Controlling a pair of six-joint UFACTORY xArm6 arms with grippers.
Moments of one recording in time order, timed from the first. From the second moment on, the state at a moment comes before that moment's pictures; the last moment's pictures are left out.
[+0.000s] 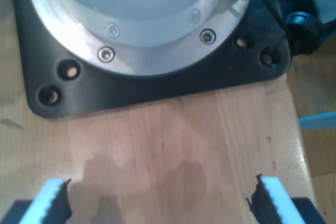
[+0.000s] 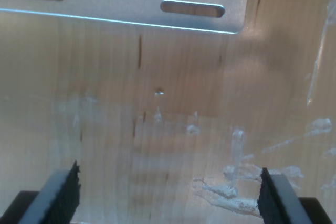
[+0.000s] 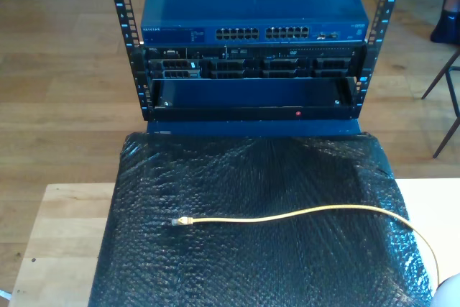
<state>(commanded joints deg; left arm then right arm) 80.9 -29.9 -5.9 1.6 60.8 -180.9 -83.1 -39.3 0.4 2.3 49.2 -179.7</state>
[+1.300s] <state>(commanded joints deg) 80.9 -29.9 -6.5 1.9 61.5 -181.0 -83.1 -39.7 -0.9 2.3 50.7 -179.5</state>
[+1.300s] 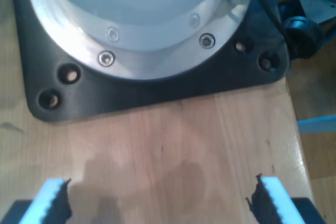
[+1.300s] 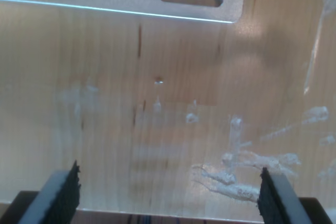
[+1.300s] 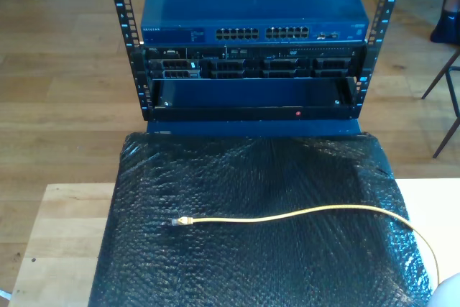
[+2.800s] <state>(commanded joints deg) 75.8 -31.9 -34.4 -6.6 97.3 -190.3 -74.9 -38.8 -29.2 2.9 83.8 -154.3</state>
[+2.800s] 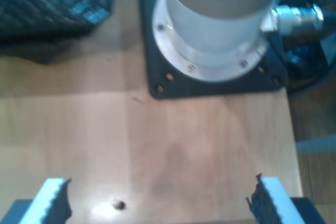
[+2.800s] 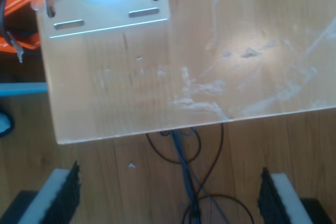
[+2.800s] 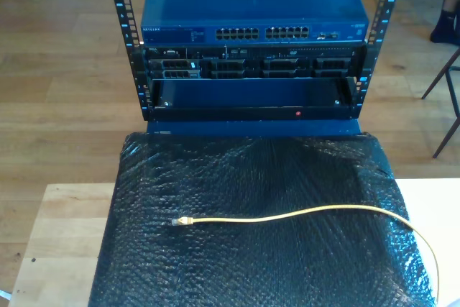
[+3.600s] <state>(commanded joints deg) 62.2 -31.8 -36.0 -12.9 99.8 -208.7 -54.5 -26.9 -47.1 14.4 90.7 -130.0</state>
